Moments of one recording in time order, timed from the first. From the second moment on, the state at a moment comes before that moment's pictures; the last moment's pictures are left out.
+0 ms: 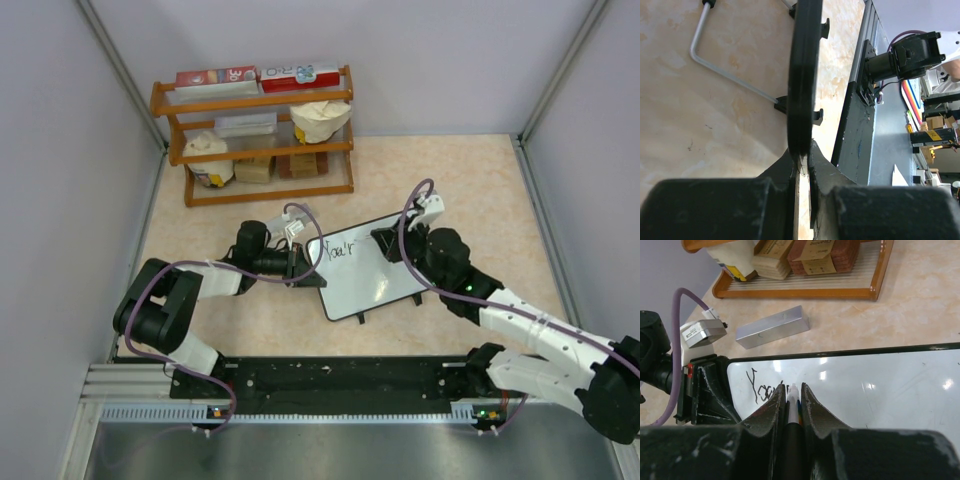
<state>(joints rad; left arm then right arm) -0.37 1.56 0.54 0.45 1.06 -0.42 0.73 0.98 0.60 0.21 0.16 0.43</state>
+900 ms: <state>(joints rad) -0.37 1.56 0.54 0.45 1.06 -0.42 0.73 0.99 0.56 0.22 0.13 0.44</state>
